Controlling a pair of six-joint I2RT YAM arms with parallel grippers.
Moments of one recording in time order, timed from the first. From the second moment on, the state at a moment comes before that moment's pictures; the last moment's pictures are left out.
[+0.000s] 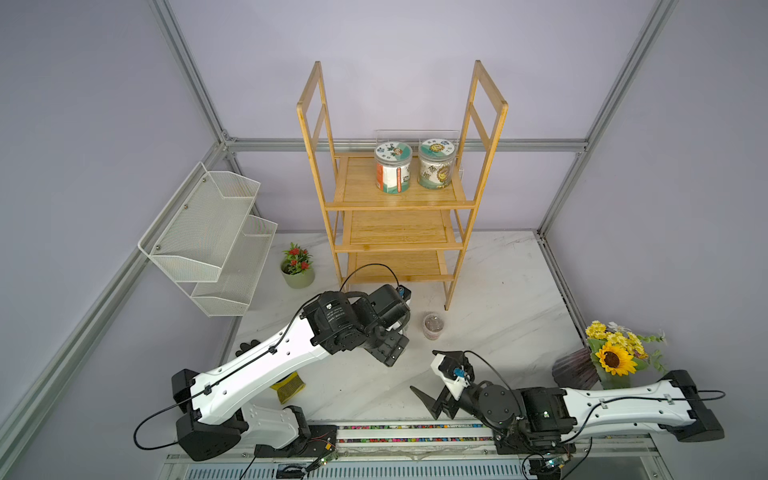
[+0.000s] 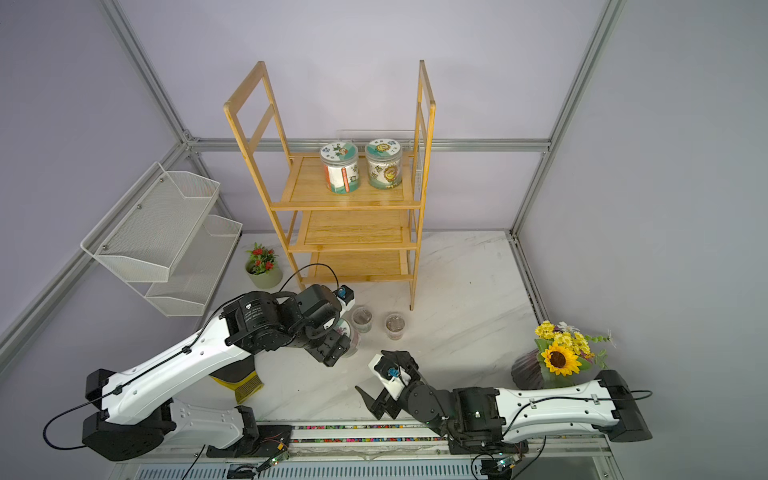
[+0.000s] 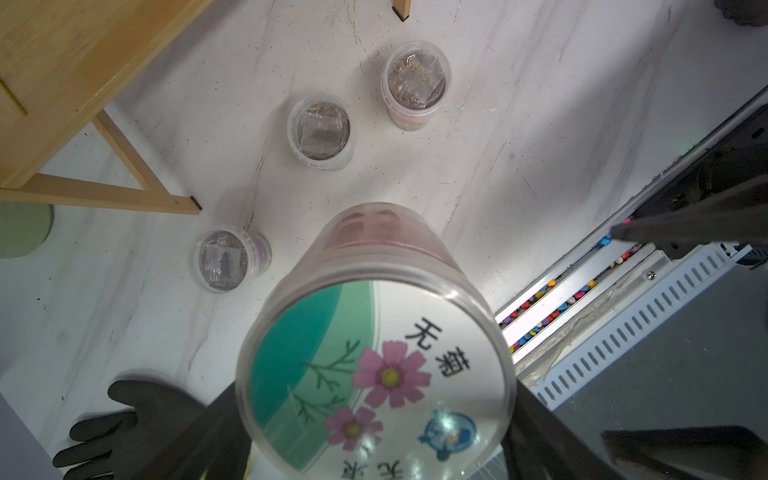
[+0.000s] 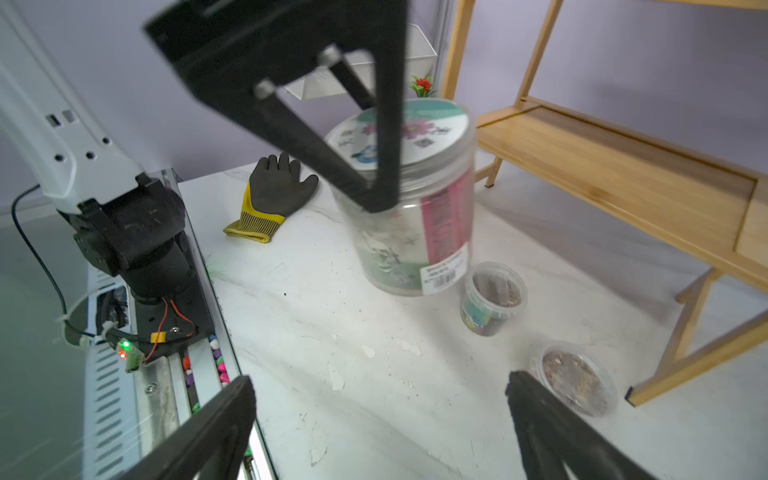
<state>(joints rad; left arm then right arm) -1.03 1.33 1.54 -1.36 -0.19 -0.33 1.55 0.84 0.50 0.03 0.63 0.08</state>
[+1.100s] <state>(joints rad) -1.01 1.37 1.55 -1.34 -0.08 -0.33 1.44 1.06 0.37 0.76 0.66 -0.16</state>
